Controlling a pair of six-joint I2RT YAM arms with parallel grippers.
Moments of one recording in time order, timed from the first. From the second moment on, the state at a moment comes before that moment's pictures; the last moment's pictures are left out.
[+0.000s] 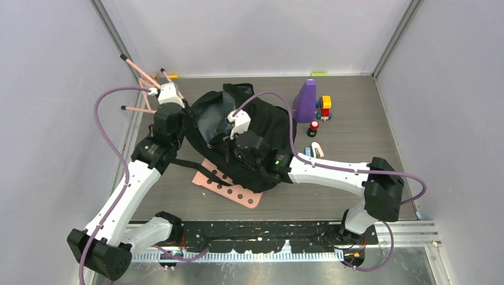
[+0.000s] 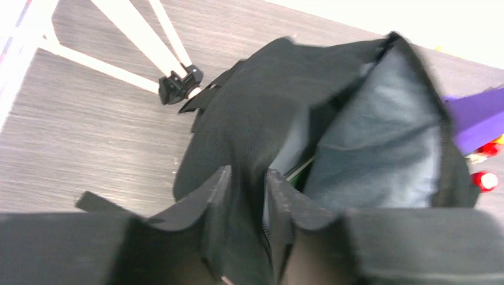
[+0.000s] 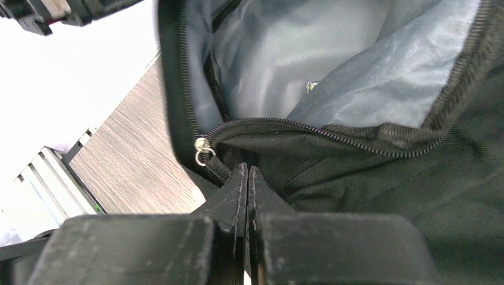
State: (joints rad) left arm -0.39 1.01 1.05 -0.41 -0.39 -0.40; right arm 1.13 1.58 1.18 0.11 0.36 0.41
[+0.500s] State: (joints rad) left arm -0.35 0.69 0.88 -0.37 -0.14 -0.34; right arm 1.13 1.67 1.46 0.04 0.38 0.25
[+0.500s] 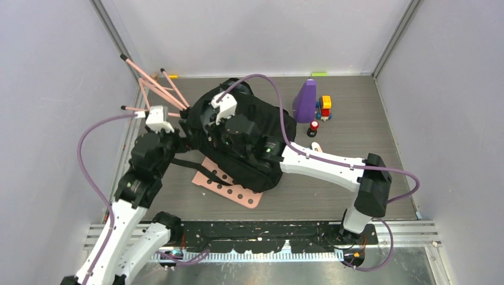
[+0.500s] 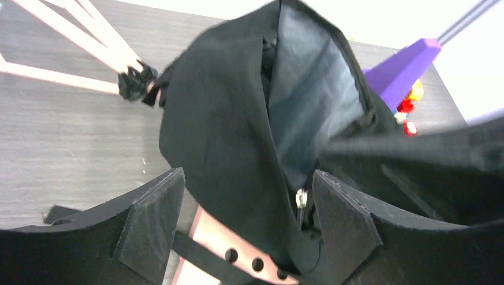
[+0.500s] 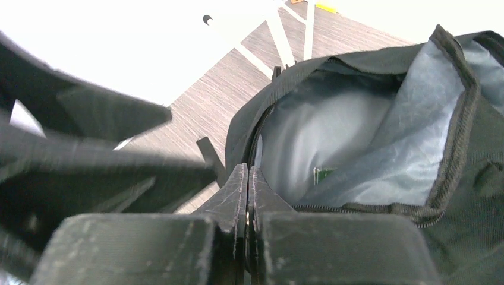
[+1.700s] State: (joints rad) left arm -0.35 0.52 0.51 -0.21 0.09 -0.51; right arm 0.99 2.03 1.98 -0.09 0.36 0.07
